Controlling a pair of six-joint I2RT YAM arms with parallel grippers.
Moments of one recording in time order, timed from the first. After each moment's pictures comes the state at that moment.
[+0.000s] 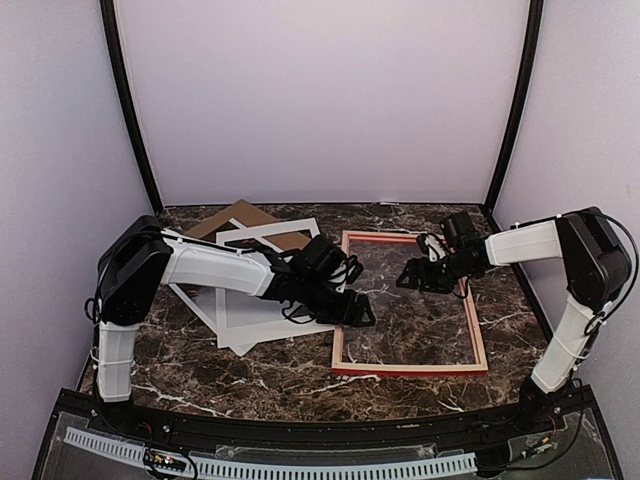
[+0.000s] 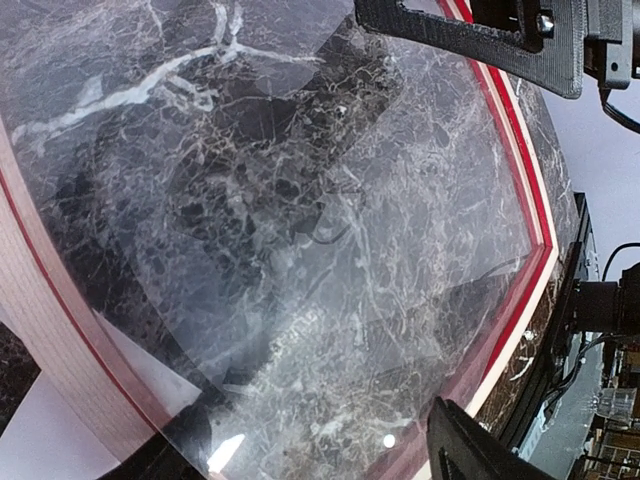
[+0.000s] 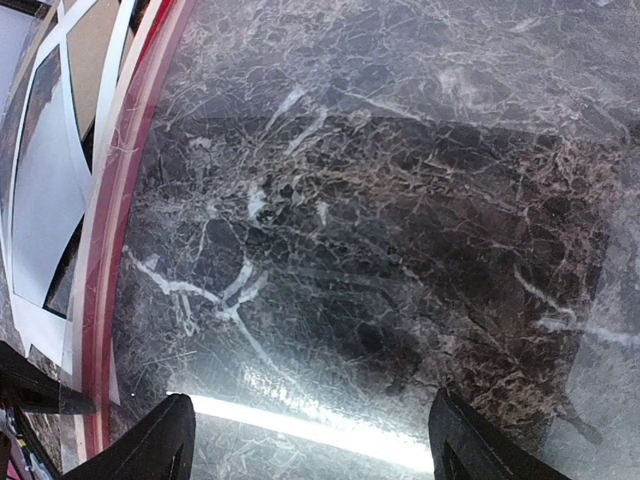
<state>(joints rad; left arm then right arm) -0.96 2.10 1.44 -0.22 0.32 -0.61 0.35 1.74 0.95 -0.21 -0.39 0.31</state>
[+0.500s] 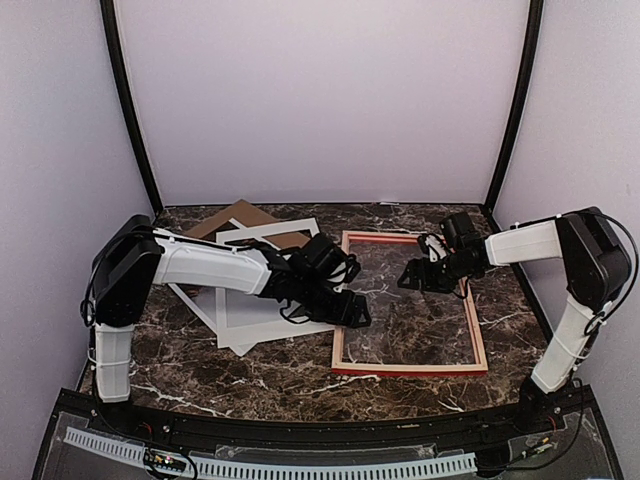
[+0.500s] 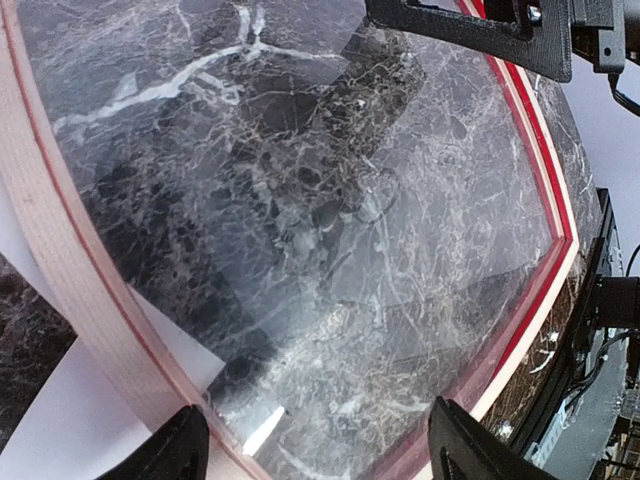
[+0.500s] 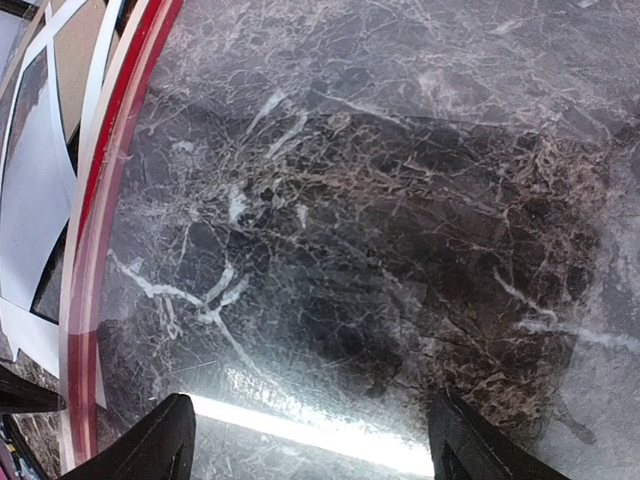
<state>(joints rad) -0.97 2.07 1.45 -0.28 0.26 -0.57 0.35 1.74 0.95 -0.22 -0.35 0.30</state>
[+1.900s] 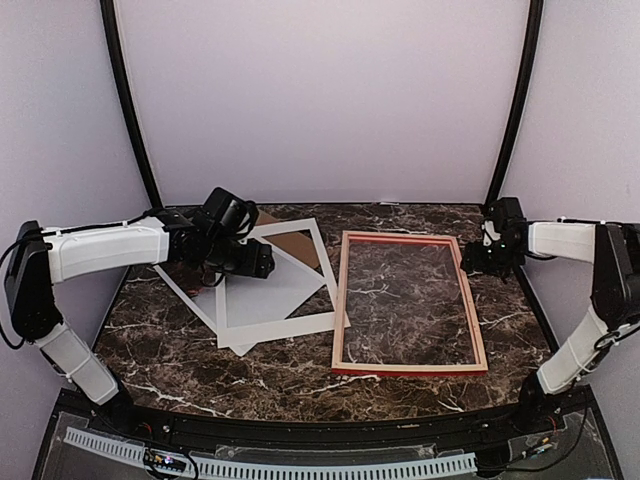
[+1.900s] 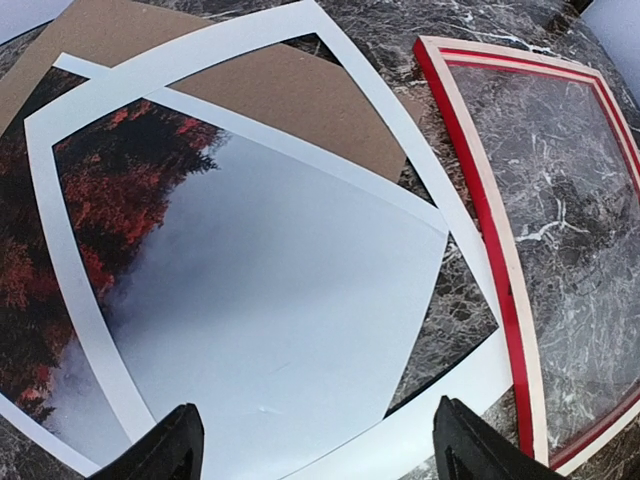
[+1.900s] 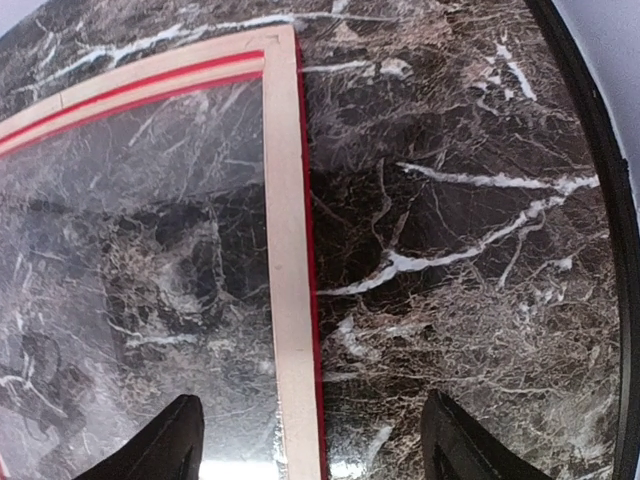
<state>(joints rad) -0.68 1.57 1.16 -0.48 -0.14 -0.42 0.07 1.55 0.96 -0.40 -0.02 0.23</state>
